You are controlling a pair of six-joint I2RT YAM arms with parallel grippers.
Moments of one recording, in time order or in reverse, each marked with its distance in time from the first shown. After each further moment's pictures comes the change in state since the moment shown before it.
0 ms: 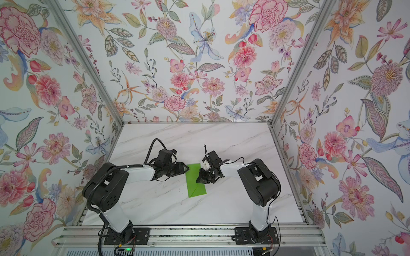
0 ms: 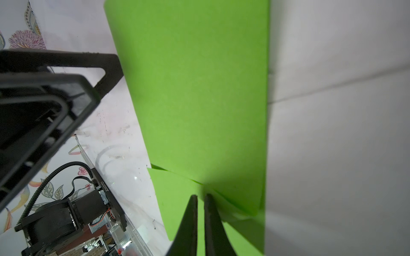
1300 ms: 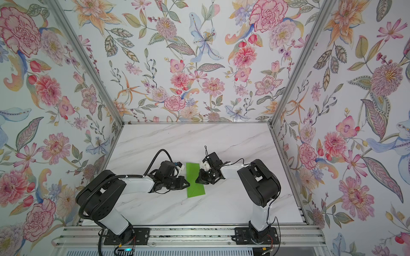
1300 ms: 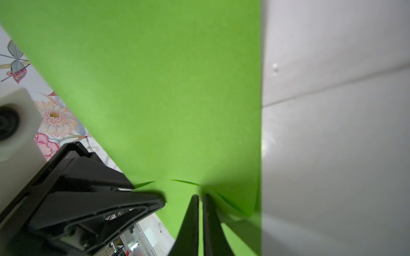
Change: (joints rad) left arm -0.124 -0.129 -0.196 0.004 0.088 0.007; right arm 0.003 -0.010 -0.051 0.094 -0.017 0.054
